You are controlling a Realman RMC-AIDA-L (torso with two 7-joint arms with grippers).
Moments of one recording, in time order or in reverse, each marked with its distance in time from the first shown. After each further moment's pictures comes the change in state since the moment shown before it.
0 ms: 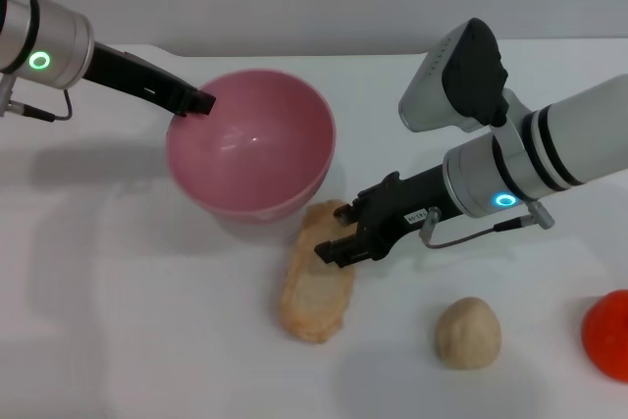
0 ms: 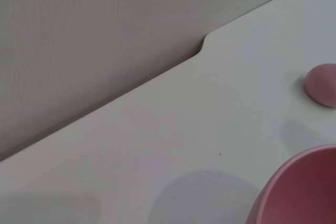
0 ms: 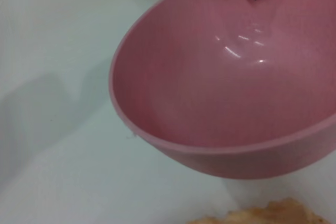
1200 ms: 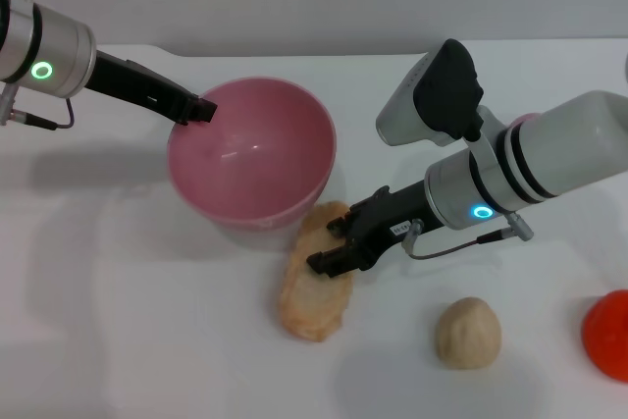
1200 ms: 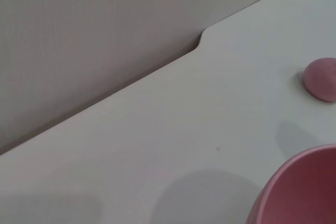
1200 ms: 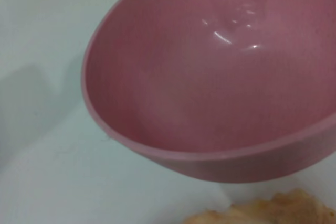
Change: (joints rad) left arm 0.014 -0.010 0.007 0.006 0.000 -0.004 0.013; right arm 0.071 0.000 -0.081 0.156 0.074 0.102 -0.001
